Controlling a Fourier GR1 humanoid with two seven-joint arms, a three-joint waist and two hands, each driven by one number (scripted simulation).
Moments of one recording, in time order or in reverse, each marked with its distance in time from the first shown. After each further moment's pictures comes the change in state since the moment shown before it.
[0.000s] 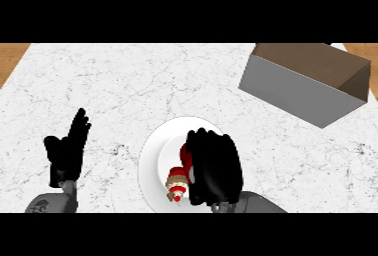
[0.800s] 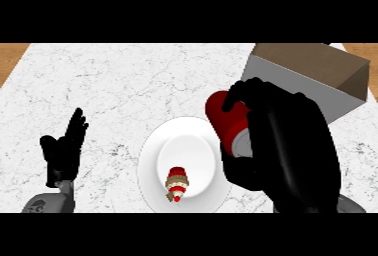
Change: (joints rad) left arm -0.001 0.003 0.021 0.001 0.000 -0.015 0.002; right arm -0.160 -0.028 -0.333 -0.364 0.077 0.257 -0.015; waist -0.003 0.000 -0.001
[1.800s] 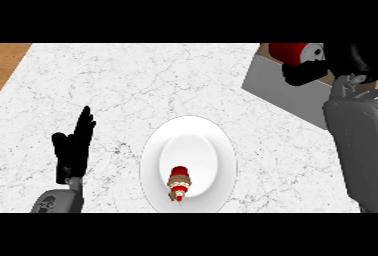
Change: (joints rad) left arm -0.025 -0.041 -0.007 0.017 -0.037 0.009 0.003; right arm -0.108 -0.174 -0.485 0.576 -0.053 -0.226 -0.491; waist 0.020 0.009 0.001
